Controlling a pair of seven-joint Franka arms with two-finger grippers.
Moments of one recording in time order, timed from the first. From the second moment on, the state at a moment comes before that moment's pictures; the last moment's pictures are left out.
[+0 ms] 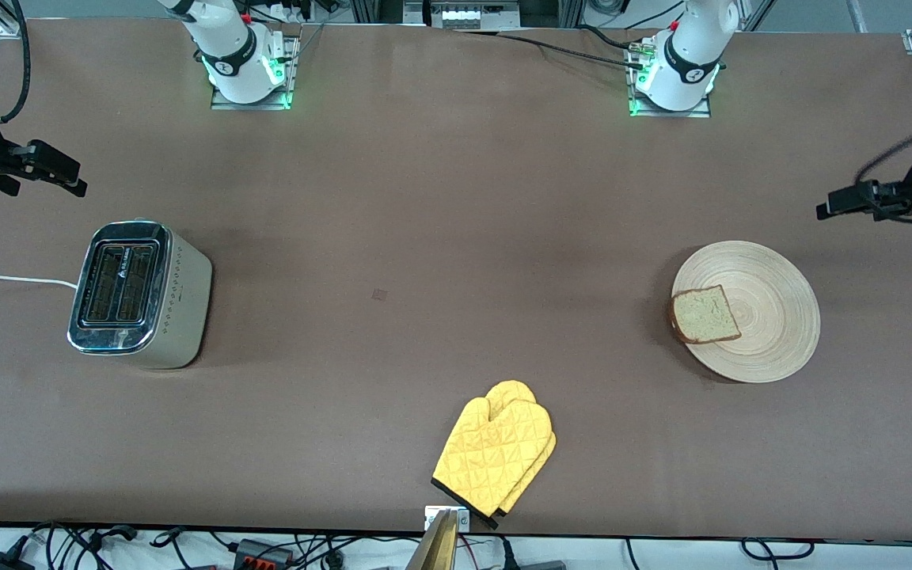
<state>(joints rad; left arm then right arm) 0.29 0.15 -0.11 -1.61 -0.16 1.52 0.15 -0.05 -0.05 0.01 -1.71 0.01 1.64 -0.03</state>
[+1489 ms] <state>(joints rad) 0.67 0.77 -0.10 -1.47 -0.43 1.58 0.66 -0.05 -0.05 0.02 -1.71 0.01 1.67 -0.03</state>
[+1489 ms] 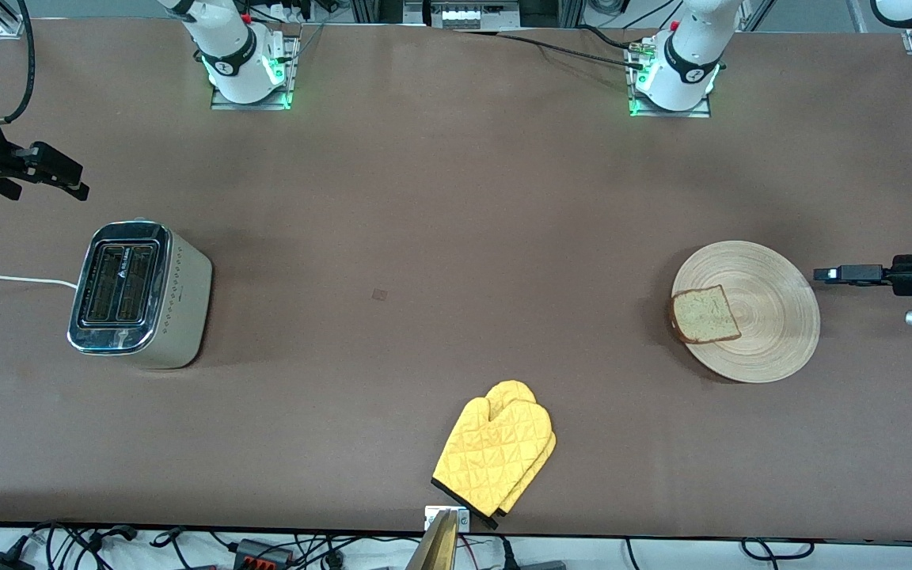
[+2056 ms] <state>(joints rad) 0.69 0.83 -0.10 -1.47 -0.44 1.67 0.66 -0.05 -0.05 0.02 -1.71 0.01 1.68 -0.03</state>
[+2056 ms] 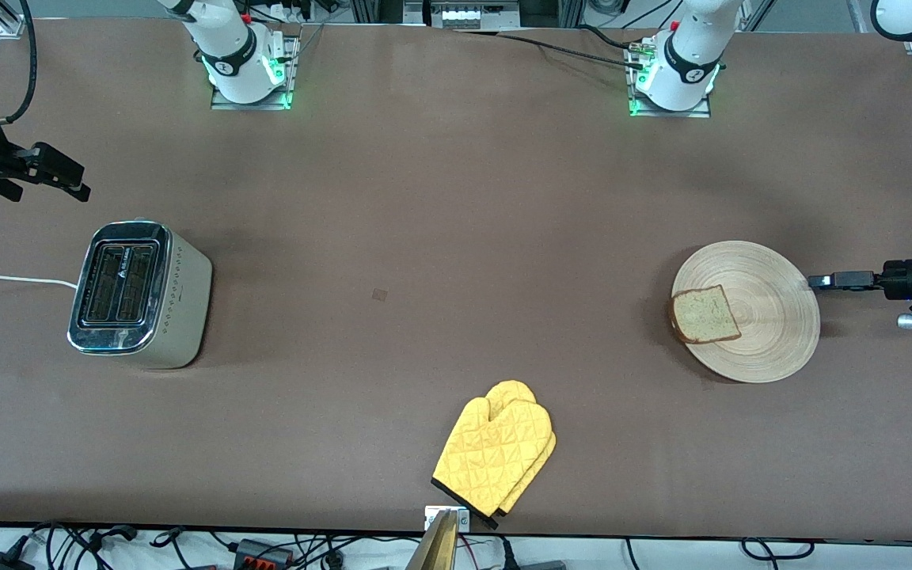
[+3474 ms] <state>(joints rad) 0.70 0.85 -0.12 -1.51 -0.60 1.62 0.57 0.03 0.05 0.03 -1.70 0.09 1.71 -0.03</state>
